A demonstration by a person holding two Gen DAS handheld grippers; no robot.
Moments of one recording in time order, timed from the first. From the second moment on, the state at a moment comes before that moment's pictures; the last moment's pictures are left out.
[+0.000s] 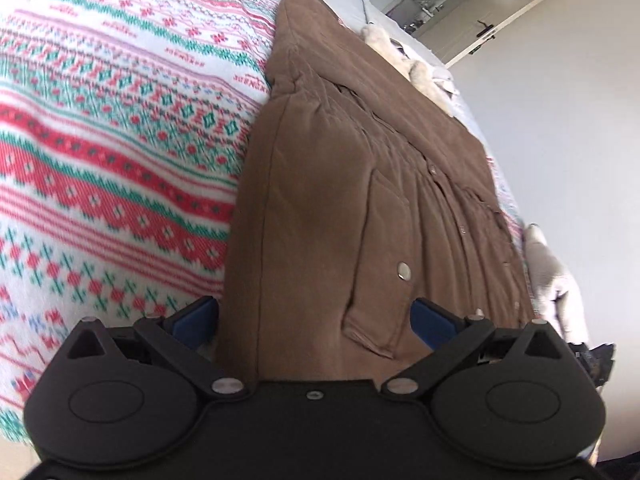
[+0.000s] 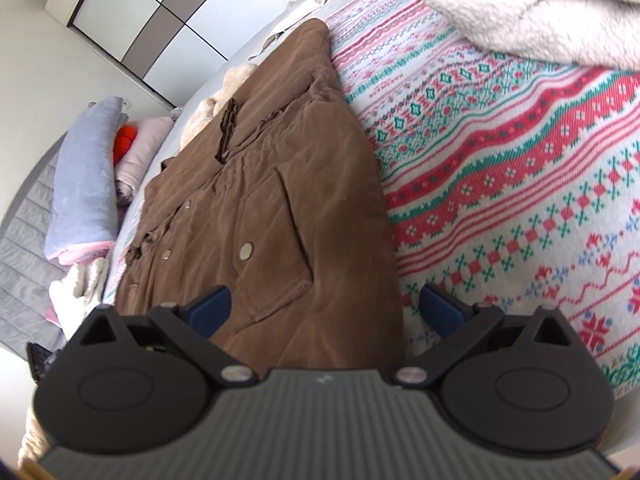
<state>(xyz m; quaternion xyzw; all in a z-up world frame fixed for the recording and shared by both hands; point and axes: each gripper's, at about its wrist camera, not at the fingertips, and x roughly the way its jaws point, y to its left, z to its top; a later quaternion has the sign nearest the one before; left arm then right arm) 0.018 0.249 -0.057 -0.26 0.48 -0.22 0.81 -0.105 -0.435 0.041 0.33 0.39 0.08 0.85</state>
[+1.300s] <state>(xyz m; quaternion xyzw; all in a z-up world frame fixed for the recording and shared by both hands) -0.034 0.214 -0.045 -0.24 0.49 -0.30 0.79 -0.111 -0.380 0.058 0.34 0.33 0.21 0.85</state>
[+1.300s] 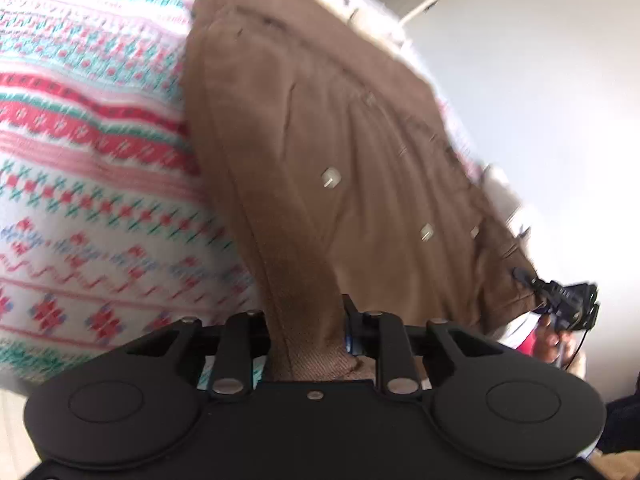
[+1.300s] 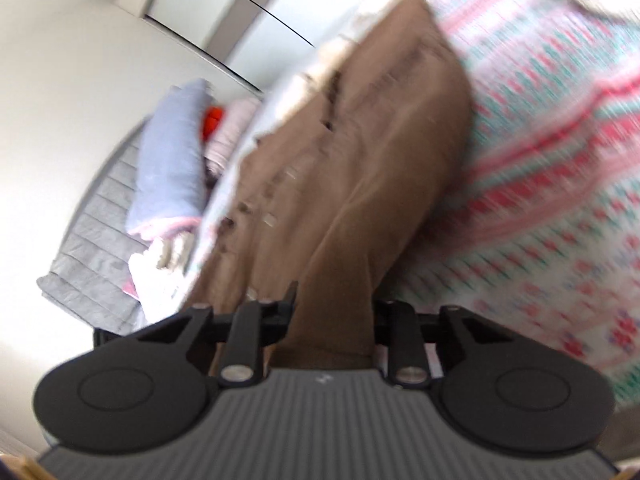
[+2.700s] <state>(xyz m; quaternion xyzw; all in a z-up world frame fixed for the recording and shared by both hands) 0.346 0.139 -0.057 -0.27 0.21 -0.10 0.93 0.296 -0.407 0.047 0.36 0.23 -0.01 0.90</state>
